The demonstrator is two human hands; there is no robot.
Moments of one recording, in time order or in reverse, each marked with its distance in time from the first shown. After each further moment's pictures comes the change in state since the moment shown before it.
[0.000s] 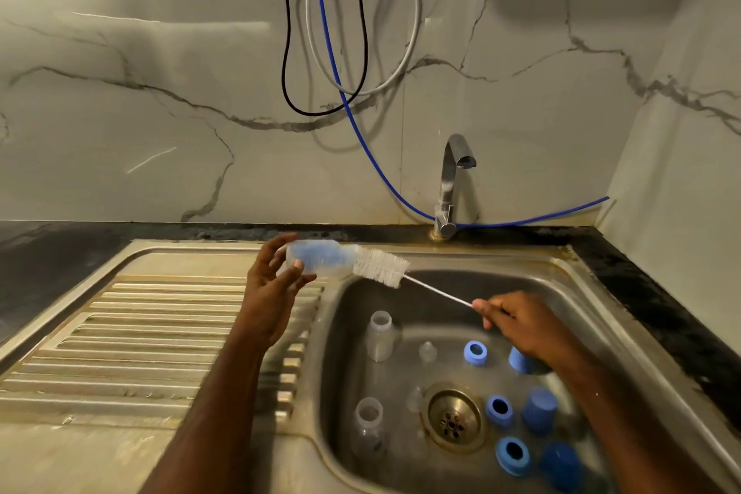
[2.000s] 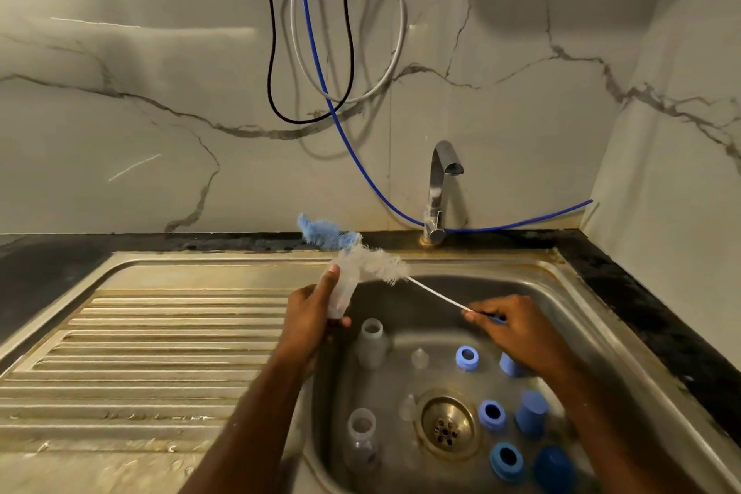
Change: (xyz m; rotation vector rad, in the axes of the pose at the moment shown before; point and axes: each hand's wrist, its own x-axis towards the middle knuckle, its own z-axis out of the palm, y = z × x) left_hand -0.026 -0.018 0.070 0.323 0.132 -0.316; right_hand -0.010 -0.006 0.000 0.072 0.054 -0.074
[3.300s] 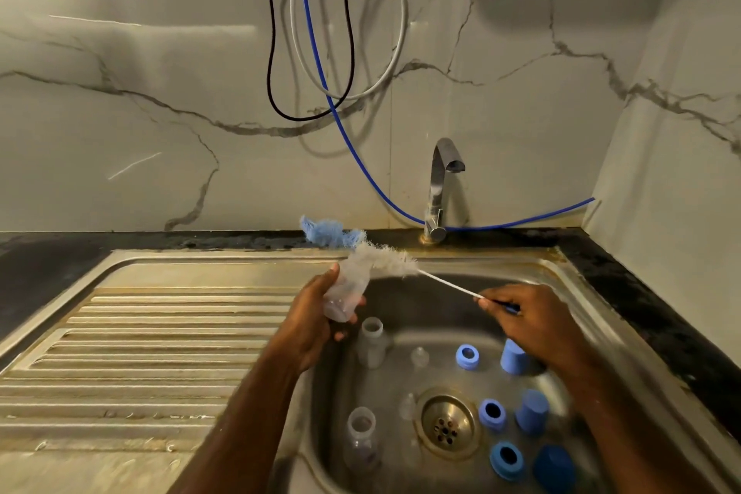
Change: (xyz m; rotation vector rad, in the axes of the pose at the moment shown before) left_hand 0.008 0.004 -0.006 -0.161 -0.245 -0.119; right_hand -0.001 -0.003 -0.016 -0.128 0.177 -0.073
